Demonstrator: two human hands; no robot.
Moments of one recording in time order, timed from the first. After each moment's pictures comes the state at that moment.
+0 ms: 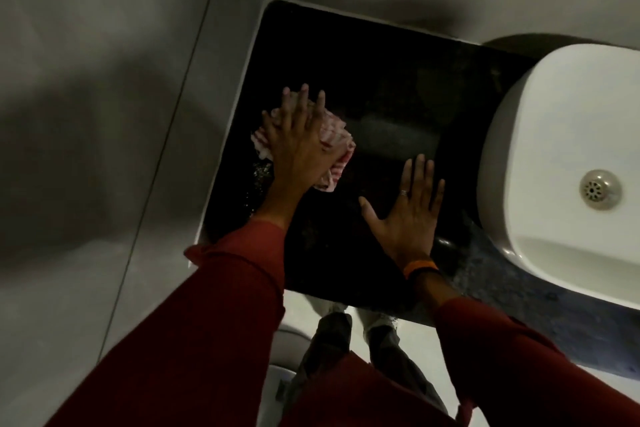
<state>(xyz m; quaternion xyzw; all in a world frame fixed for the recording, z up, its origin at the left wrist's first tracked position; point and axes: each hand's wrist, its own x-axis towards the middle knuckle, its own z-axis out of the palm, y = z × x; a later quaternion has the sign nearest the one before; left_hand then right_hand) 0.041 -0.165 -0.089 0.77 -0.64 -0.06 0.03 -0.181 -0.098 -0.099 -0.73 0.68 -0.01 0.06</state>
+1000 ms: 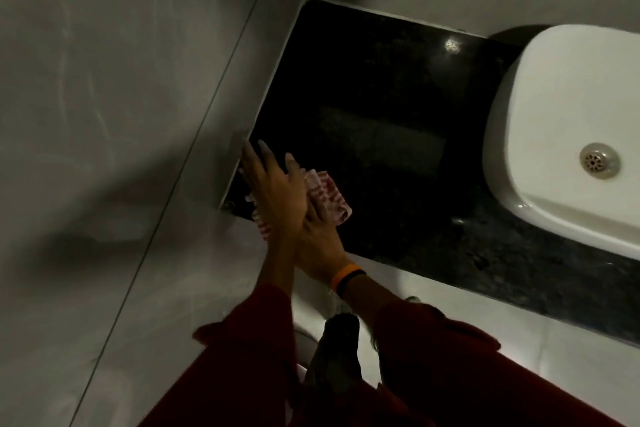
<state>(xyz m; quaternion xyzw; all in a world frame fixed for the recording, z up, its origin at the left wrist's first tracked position) 0.029 0.001 -0.031 0.90 -0.33 -0.12 0.26 -0.071 0.048 -0.078 -0.92 0.32 -0.03 0.21</state>
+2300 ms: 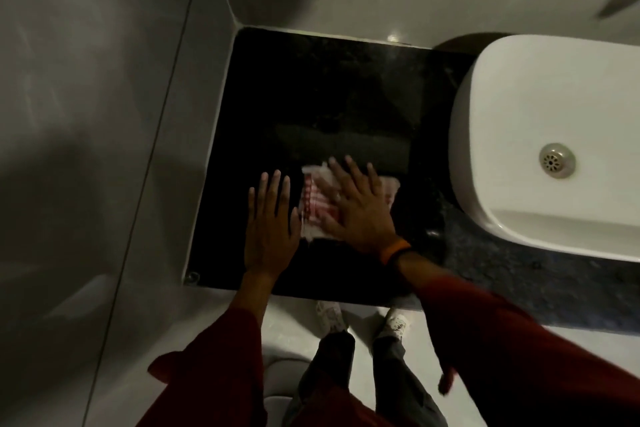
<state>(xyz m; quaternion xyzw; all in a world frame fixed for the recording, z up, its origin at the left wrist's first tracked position) 0.045 -0.027 -0.098 0.73 -0.68 -0.08 0.08 -0.151 -0.096 -0.087 -0.88 0.46 0.00 0.11</state>
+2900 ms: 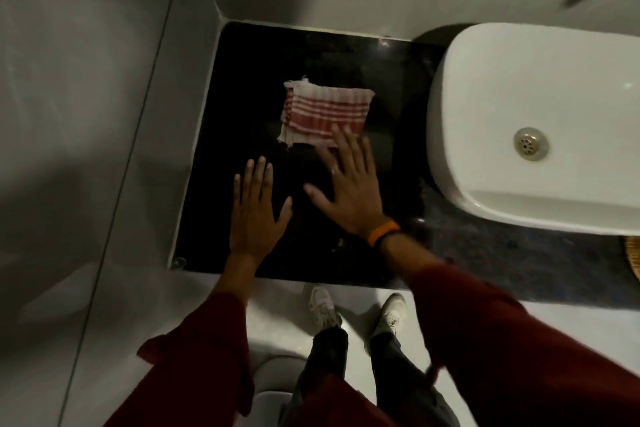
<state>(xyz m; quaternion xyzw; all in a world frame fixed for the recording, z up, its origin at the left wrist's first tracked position) 0.042 -0.026 -0.092 0.72 -0.69 -0.09 0.07 -0.158 -0.097 -0.061 -0.84 0.52 -0.15 0.09</state>
